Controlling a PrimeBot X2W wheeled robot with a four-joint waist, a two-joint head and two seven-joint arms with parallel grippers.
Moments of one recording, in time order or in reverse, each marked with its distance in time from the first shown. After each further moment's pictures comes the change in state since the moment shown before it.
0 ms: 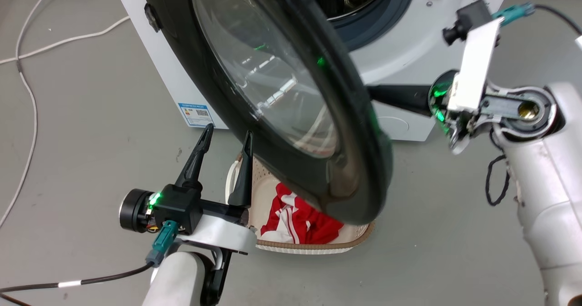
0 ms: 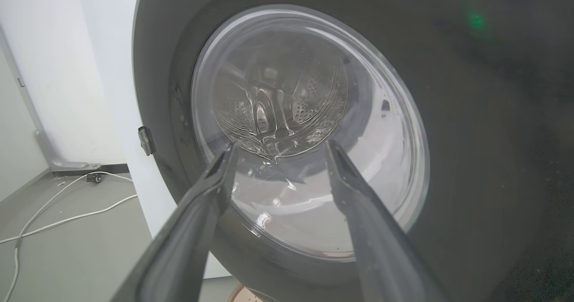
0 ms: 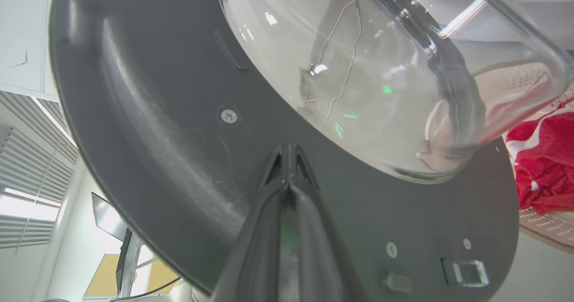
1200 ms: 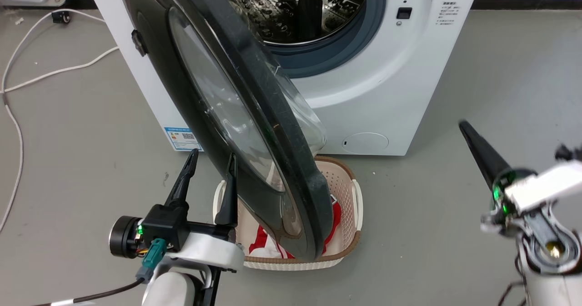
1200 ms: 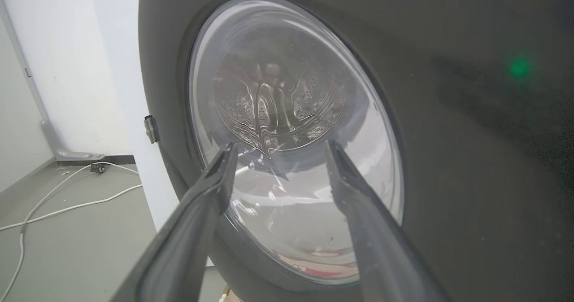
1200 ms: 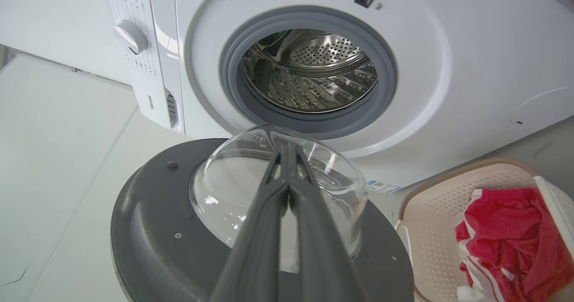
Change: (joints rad) left arm 0.077 0.000 0.041 0.011 -0.008 0.016 0.000; right arm 0.558 0.092 -0.340 -0.352 -0.147 0.000 -0.619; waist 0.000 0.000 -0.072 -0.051
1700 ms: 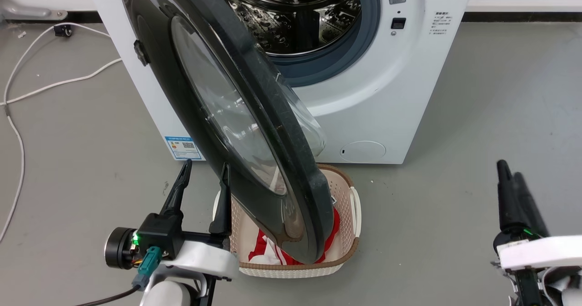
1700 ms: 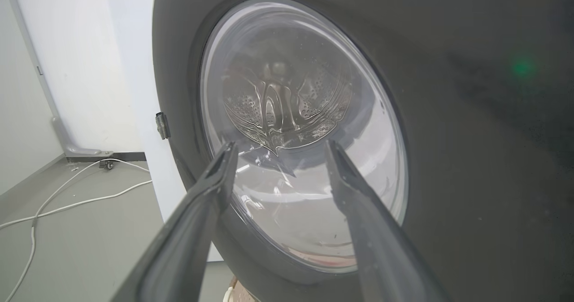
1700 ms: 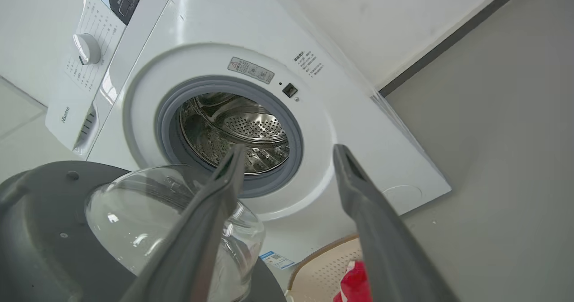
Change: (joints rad) left arm 0.033 0.000 0.023 0.005 0.001 -0.001 0.000; right arm 0.272 0.049 -0.019 -0.147 -0.430 0.000 -0.425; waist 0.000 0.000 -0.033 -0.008
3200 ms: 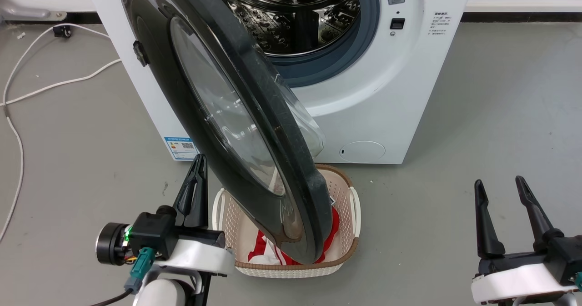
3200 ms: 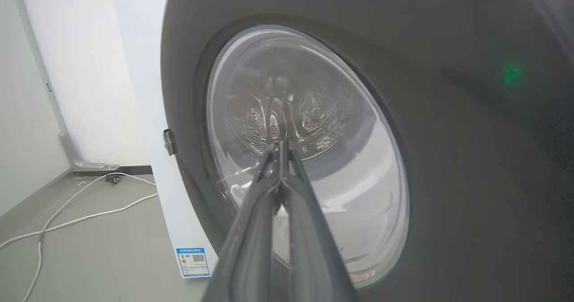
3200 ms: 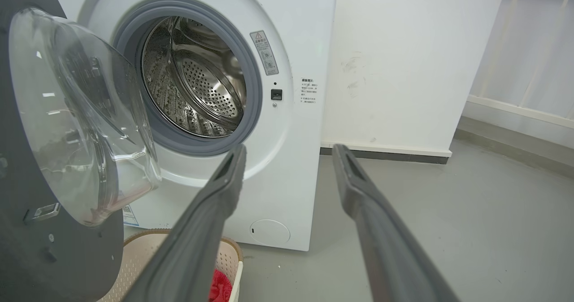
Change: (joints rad) left arm 0.011 0.000 0.018 -0.048 0.023 -0.004 0.000; right arm 0.112 0.017 0.017 -0.120 -0.875 0.000 -0.164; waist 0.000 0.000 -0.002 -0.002
